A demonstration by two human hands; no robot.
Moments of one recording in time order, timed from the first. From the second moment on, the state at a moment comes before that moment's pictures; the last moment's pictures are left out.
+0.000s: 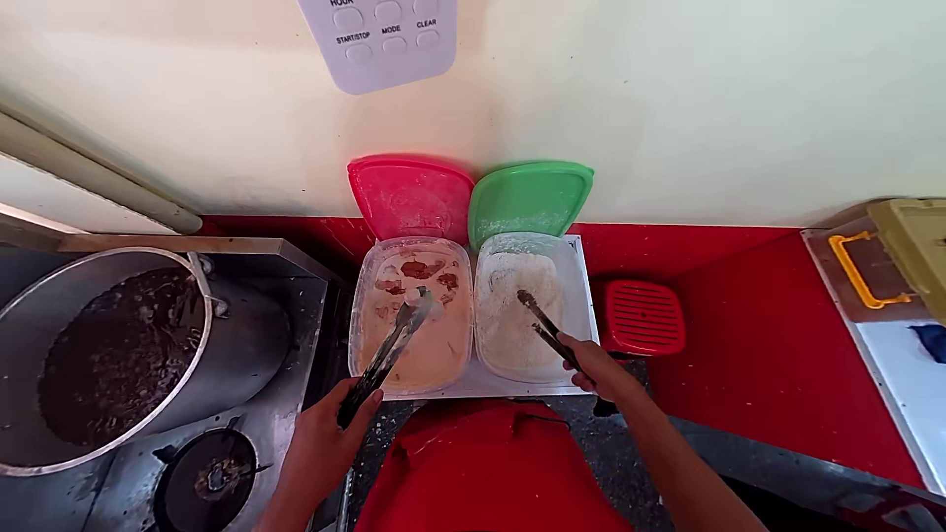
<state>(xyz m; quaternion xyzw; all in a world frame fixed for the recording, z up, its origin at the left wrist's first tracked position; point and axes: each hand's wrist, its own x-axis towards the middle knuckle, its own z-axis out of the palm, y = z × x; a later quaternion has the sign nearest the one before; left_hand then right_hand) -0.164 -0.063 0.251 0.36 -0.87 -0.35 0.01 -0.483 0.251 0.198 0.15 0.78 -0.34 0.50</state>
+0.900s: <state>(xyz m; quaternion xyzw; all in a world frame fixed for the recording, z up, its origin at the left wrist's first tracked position) -0.151 -0.059 0.232 0.38 -0.84 -0.39 0.01 -0.511 0.197 0.212 -0.24 0.94 0.00 0.24</state>
